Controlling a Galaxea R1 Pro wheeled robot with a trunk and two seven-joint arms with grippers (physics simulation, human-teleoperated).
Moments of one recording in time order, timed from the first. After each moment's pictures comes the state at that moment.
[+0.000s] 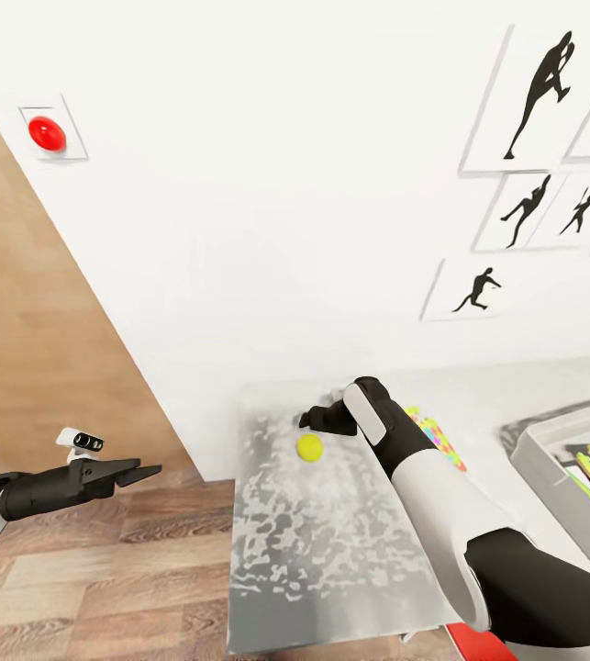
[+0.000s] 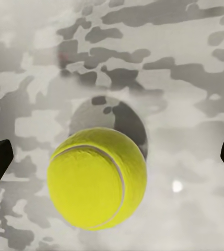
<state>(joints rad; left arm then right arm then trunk) -0.48 0.52 0.02 -1.13 0.57 0.97 -1.52 -1.03 0.17 0.19 -0.66 -0.59 0.96 -0.29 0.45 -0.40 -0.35</state>
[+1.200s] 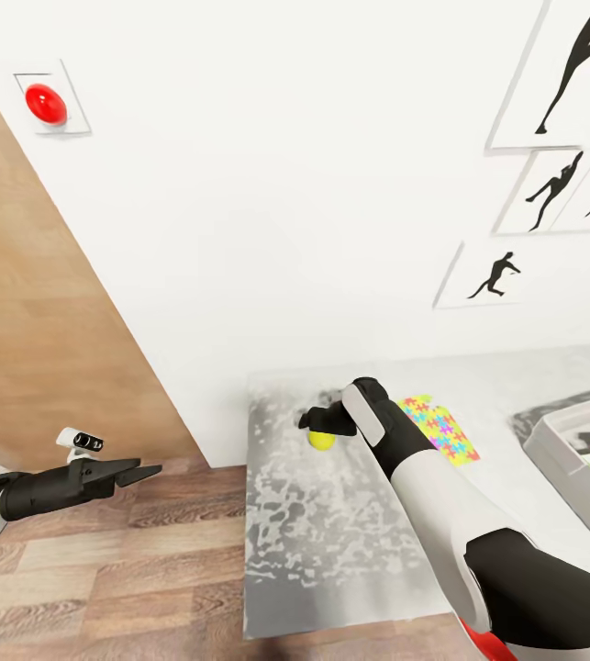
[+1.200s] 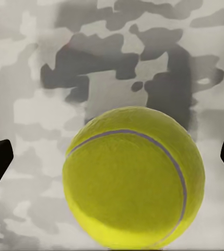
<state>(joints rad) -0.48 0.52 0.02 -1.13 0.58 0.97 -1.52 -1.03 0.17 0.21 -0.66 -0.59 0.96 -0.29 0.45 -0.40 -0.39</state>
